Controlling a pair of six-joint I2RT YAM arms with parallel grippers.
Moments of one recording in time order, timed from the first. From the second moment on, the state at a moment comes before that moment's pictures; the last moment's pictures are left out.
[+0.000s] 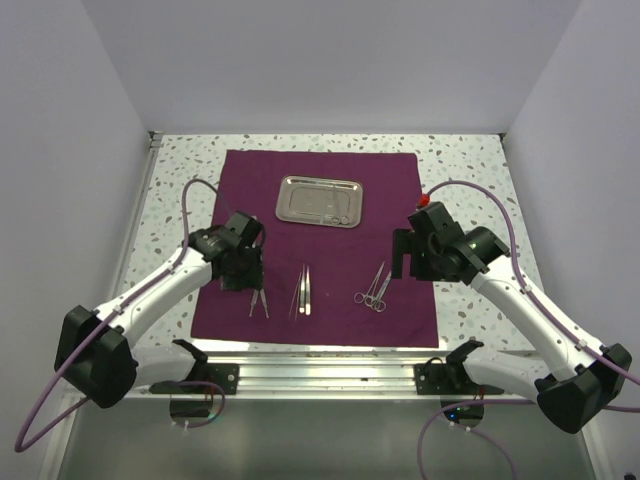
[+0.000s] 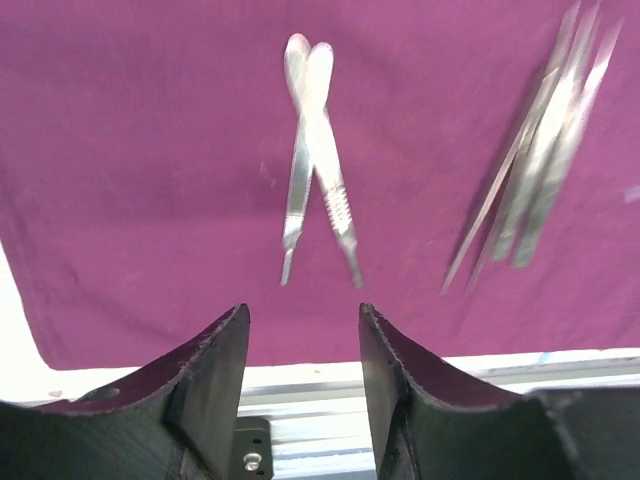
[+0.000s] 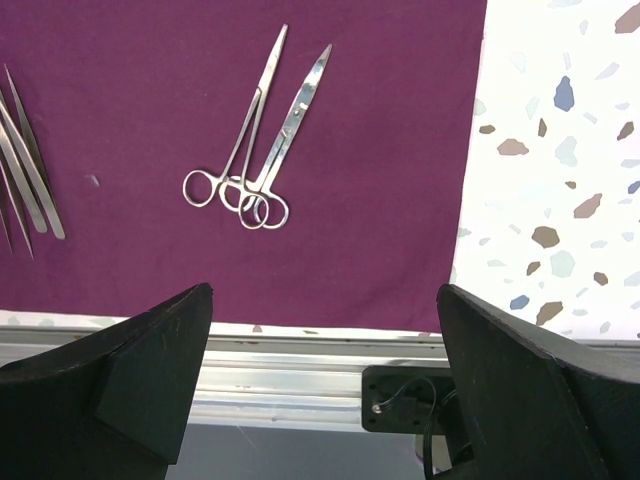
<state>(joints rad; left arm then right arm) -0.53 1.21 0.86 -0.89 -0.09 -0.58 0.57 1.09 1.09 -1.10 0.22 0.58</state>
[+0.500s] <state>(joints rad) -0.53 1.88 1.57 -0.75 -0.11 -0.46 0.57 1.11 1.08 -1.10 0.24 0.61</state>
